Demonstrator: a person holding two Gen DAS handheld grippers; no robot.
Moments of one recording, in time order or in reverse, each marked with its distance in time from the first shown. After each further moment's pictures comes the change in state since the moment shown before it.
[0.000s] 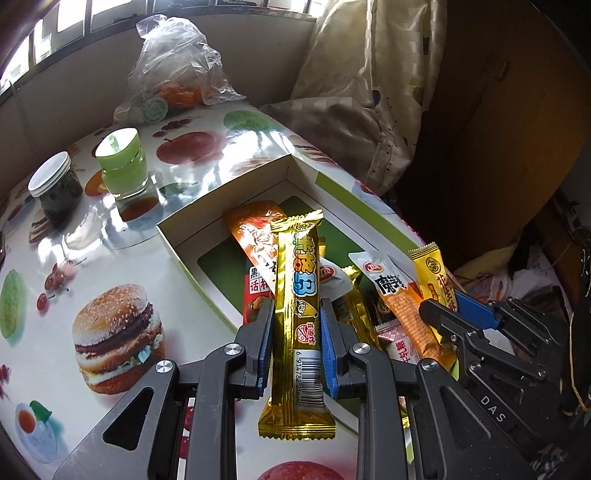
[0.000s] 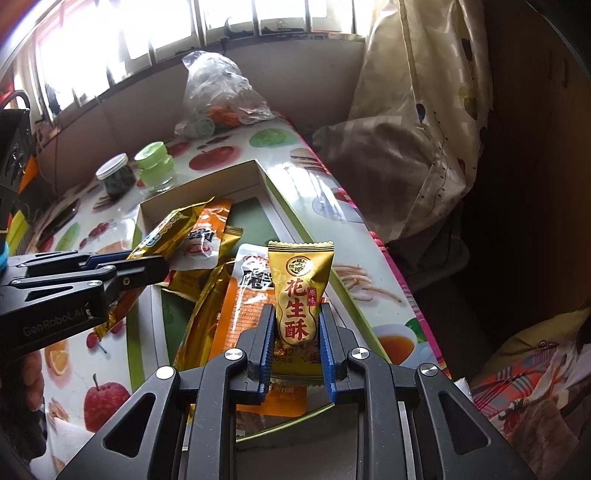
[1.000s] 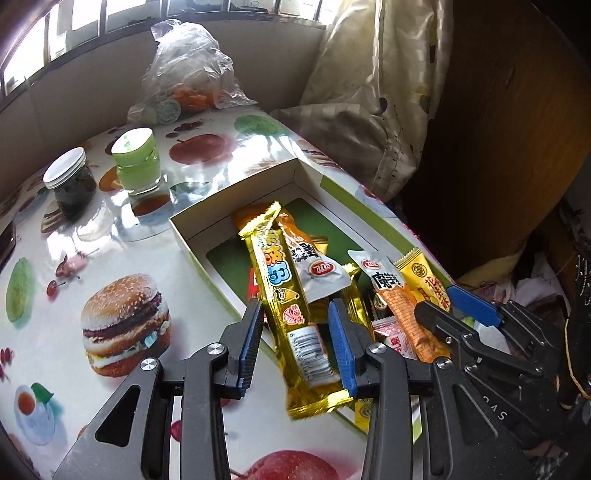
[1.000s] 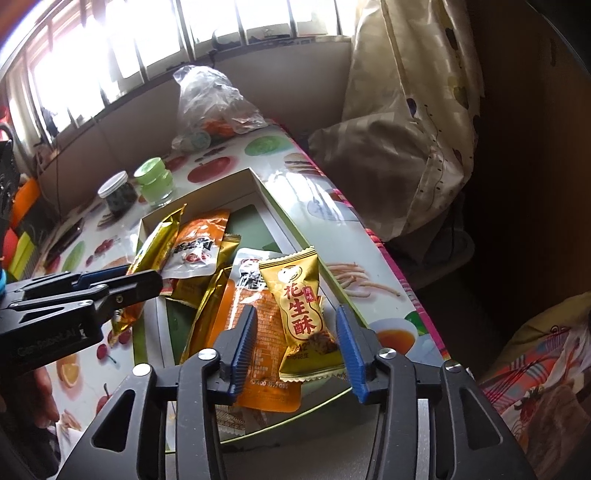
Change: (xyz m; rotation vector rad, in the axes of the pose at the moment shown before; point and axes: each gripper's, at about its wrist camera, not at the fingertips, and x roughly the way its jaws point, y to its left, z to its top) left arm -0.013 -0.002 -0.006 -0.026 -0.024 0.026; right arm -0.006 -0.009 -0.005 0.074 -0.028 0.033
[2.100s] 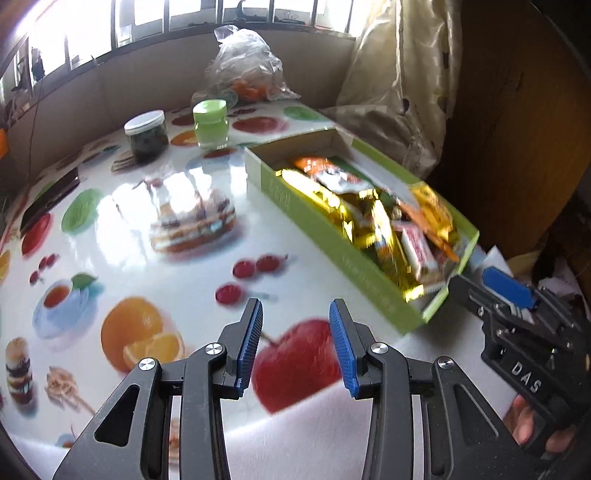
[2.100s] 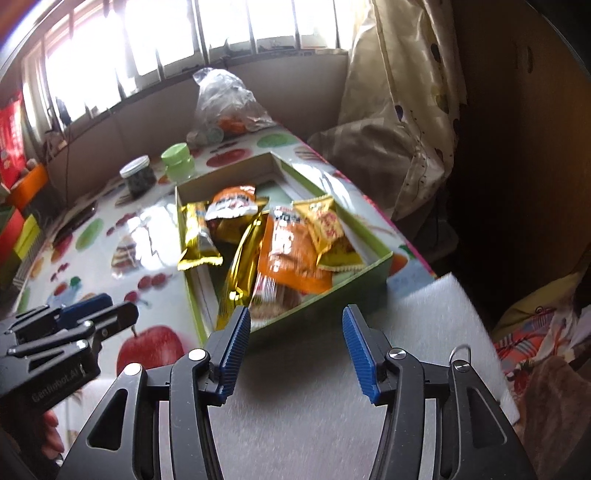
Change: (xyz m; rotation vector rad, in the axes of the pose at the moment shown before) left arm -0.057 0.006 -0.101 -0.048 -0.056 0.137; right arm -0.055 0.034 -0.062 -0.014 -0.036 -0.055
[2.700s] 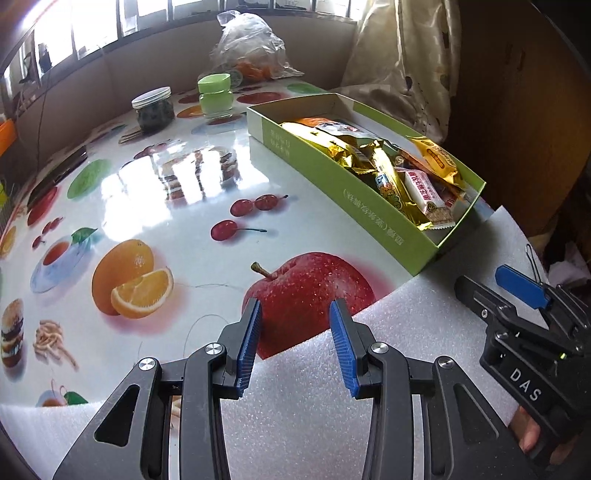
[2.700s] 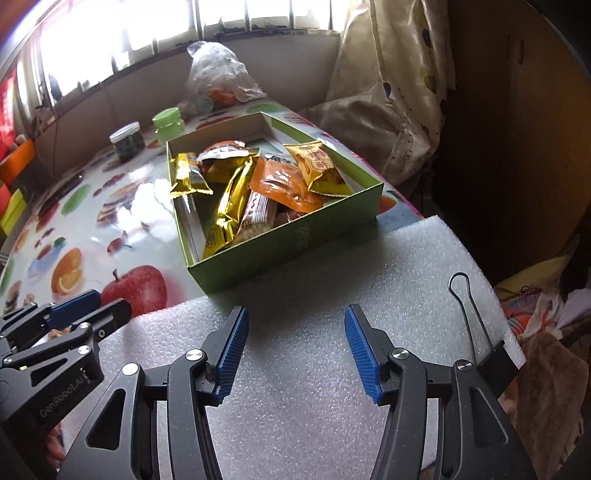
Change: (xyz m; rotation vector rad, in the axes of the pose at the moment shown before) left arm 0.008 -0.008 -0.040 0.004 0.027 0.054; right arm 0.002 0.006 -0.041 -0.014 0.059 -0.078
